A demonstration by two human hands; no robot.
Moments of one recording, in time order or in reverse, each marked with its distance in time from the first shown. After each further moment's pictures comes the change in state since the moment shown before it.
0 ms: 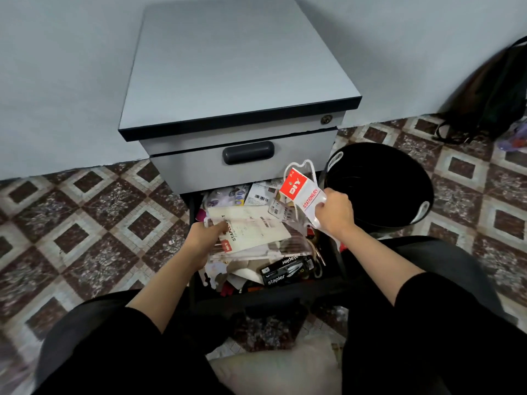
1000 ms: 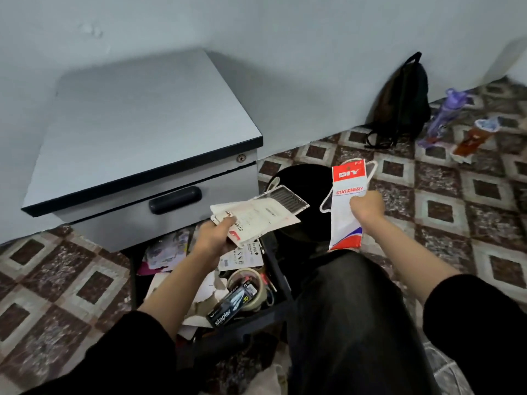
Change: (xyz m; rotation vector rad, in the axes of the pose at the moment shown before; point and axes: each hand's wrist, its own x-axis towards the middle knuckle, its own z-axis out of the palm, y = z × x) left_hand -0.030 0.073 0.136 -0.158 -0.214 0.073; right_hand 0.022 0.132 -0.128 0.554 0.263 0.545
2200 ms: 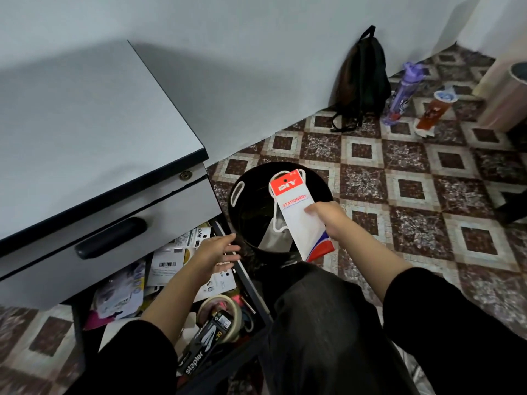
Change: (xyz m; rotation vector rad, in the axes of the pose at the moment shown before) left_hand 0.068 -0.021 0.064 0.363 -0.261 -0.213; right_hand 0.050 0.024 0.025 0.371 -0.270 0.348
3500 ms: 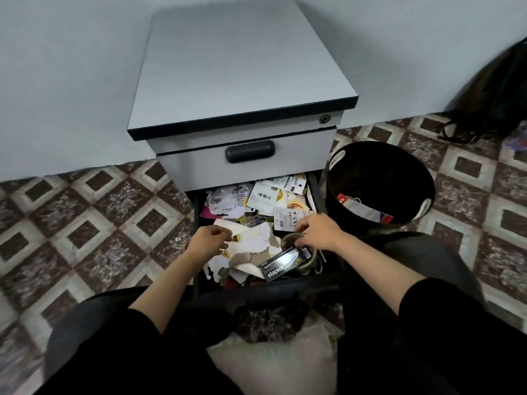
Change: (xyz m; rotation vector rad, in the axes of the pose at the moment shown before) left_hand -0.109 -0.141 -0.161 0.119 0.361 0.125; right_hand -0.129 0.086 0.149 -1.300 -0.510 -0.633
